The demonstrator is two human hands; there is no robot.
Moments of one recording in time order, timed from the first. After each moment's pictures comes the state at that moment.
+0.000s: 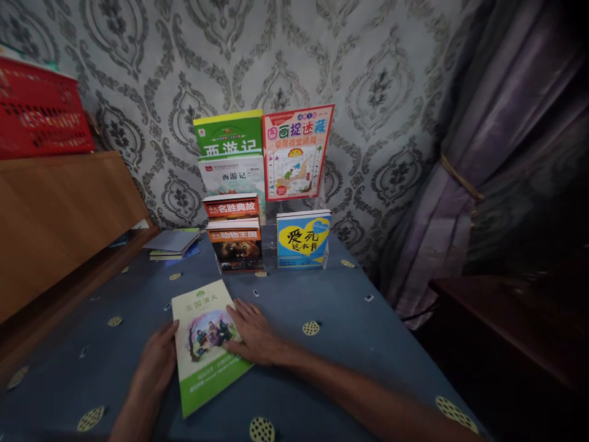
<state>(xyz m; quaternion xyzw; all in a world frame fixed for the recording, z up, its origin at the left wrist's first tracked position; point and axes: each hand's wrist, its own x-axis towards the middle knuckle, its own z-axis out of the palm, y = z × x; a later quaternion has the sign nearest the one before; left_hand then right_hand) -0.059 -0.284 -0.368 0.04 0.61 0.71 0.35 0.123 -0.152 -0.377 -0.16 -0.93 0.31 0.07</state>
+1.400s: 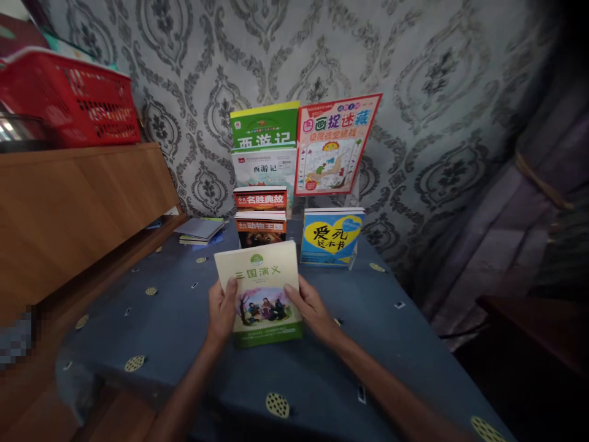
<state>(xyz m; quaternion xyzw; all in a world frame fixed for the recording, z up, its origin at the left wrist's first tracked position) 0.006 -0.240 -0.332 0.34 0.56 0.74 0.16 0.165 -0.136 -0.348 -0.12 -0.68 0.62 0.37</state>
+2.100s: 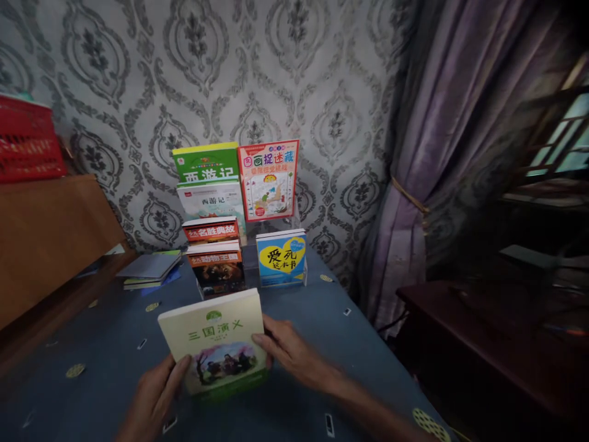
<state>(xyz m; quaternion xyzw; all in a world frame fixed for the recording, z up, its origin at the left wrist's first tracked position) -0.035 -0.285 -0.330 0.53 0.72 0.42 0.19 0.212 -0.138 -0.319 -0.16 -0.81 0.49 0.27</state>
